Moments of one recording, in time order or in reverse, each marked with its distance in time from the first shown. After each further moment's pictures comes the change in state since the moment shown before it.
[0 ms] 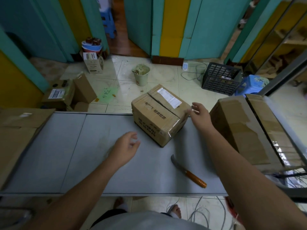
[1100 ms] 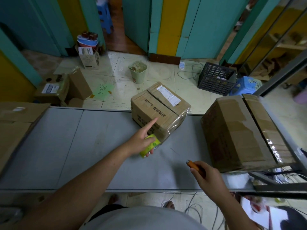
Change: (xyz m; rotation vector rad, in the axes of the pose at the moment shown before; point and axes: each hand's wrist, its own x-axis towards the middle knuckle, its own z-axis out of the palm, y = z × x) left_hand 0.010 0.064 0.014 -0.489 -0.540 -0.002; right_hand -0.199 0.099 -0.037 -0.413 -0.221 -0.079
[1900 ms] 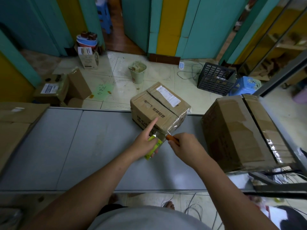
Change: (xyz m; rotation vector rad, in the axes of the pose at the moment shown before) left_hand 0.008 -0.009 0.022 -0.037 0.192 -0.043; right_hand 0.081 -0.138 -0.015 -0.296 -0.081 -0.082
